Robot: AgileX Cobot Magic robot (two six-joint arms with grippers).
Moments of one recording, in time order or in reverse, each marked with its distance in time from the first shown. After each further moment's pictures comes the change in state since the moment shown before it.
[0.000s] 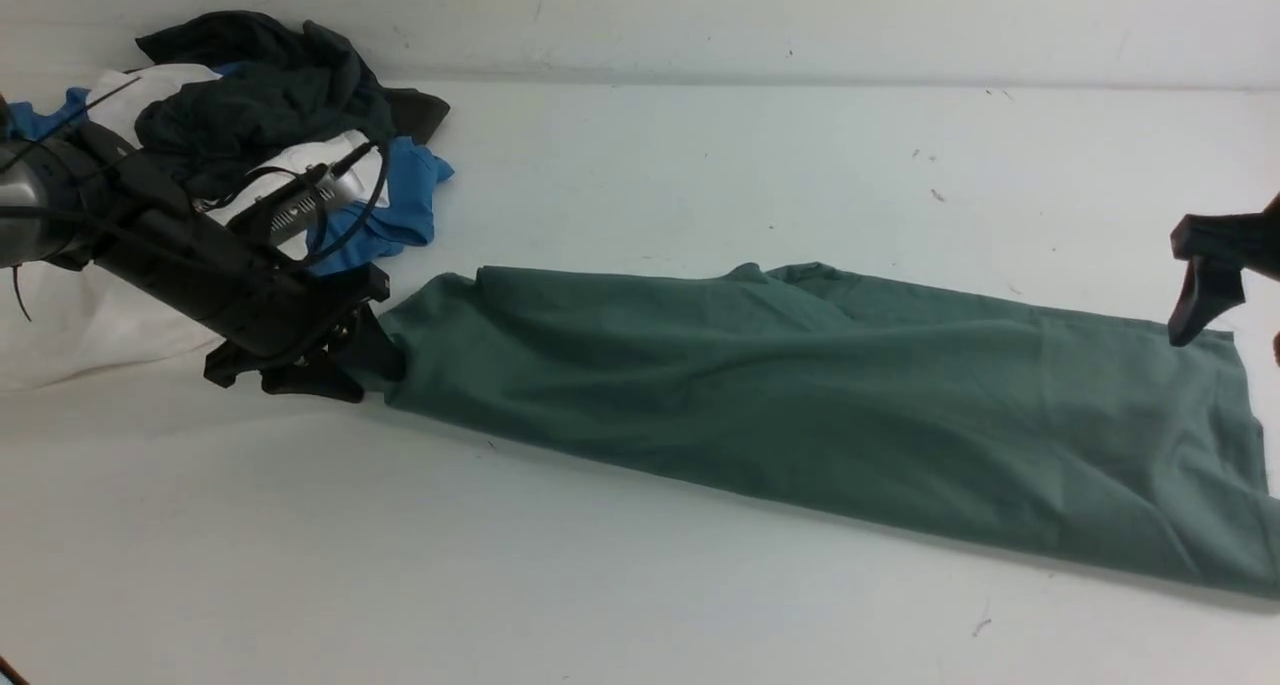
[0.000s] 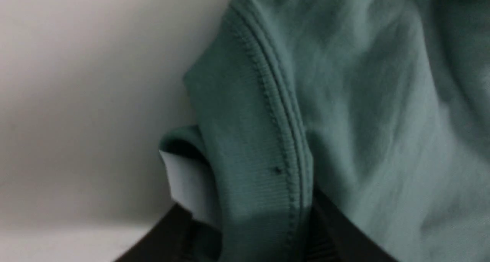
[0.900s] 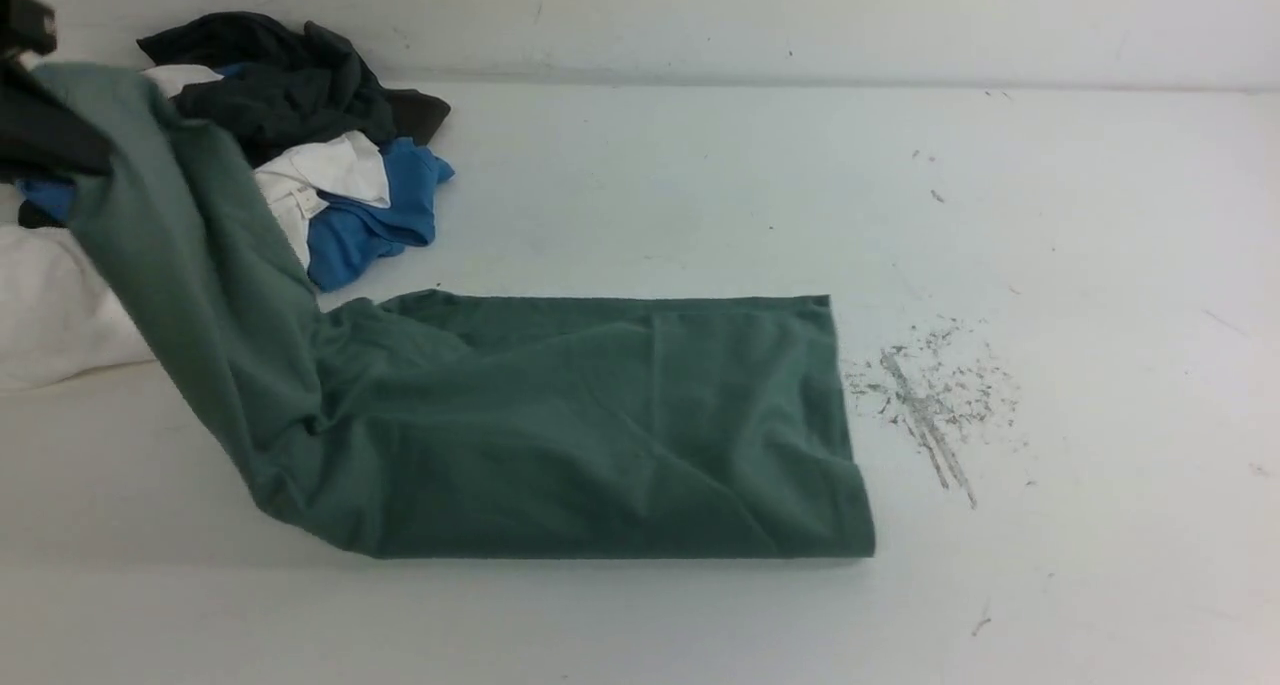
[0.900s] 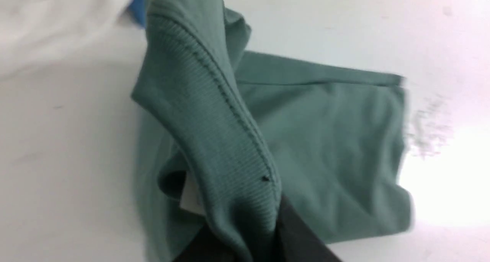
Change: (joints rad) right arm 0.000 -0.452 0.187 0.075 0.025 -0.108; left arm 0.173 -0.650 0.000 0.045 0.288 -0.052
